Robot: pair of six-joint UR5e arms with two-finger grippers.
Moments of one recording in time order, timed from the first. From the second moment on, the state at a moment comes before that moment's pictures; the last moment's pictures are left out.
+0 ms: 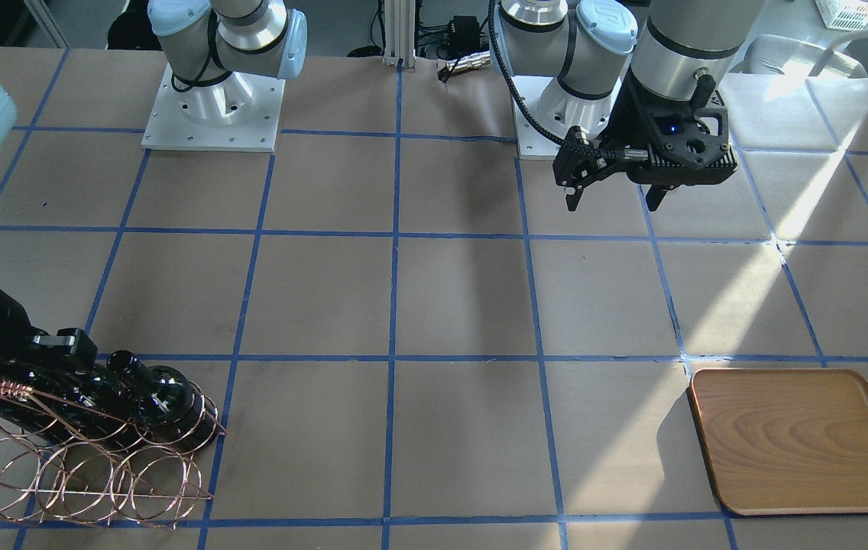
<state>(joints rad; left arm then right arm) -1.58 -1.55 -1.59 -1.52 1.60 -0.02 1.39 -1.18 1.34 -1.73 -1.60 -0.22</state>
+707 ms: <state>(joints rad) -1.57 -1.55 -1.59 -1.51 1.60 -0.02 1.39 -1.19 1.34 -1.73 -1.60 -0.22</state>
